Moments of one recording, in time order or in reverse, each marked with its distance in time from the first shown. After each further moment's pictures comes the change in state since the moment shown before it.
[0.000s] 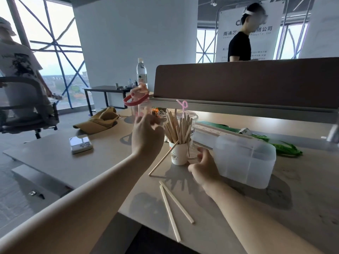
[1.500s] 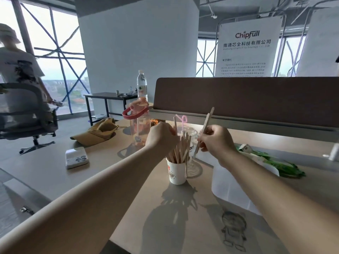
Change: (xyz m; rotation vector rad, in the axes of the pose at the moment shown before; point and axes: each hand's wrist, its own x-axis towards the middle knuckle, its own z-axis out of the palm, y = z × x) left_hand 0.051 0.034 0.029 0.180 -0.279 0.000; right_hand 0.060 -0.093 -0.056 -0.069 0.104 -0.254
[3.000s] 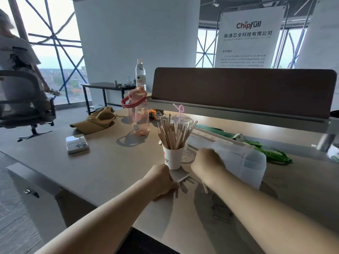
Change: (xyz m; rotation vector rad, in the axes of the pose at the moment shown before) left_hand -0.099 -0.048 0.043 0.382 -0.566 -0.078; right_hand -0.073 0.025 0.013 -0.740 -0.216 0.132
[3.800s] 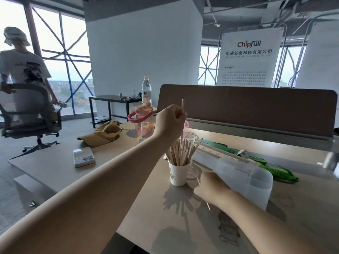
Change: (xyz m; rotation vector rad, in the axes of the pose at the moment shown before) left_hand 0.023 0.047 -0.141 -0.546 0.833 0.304; right_hand 0.002 0.009 0.003 -0.067 -0.236 -0.169
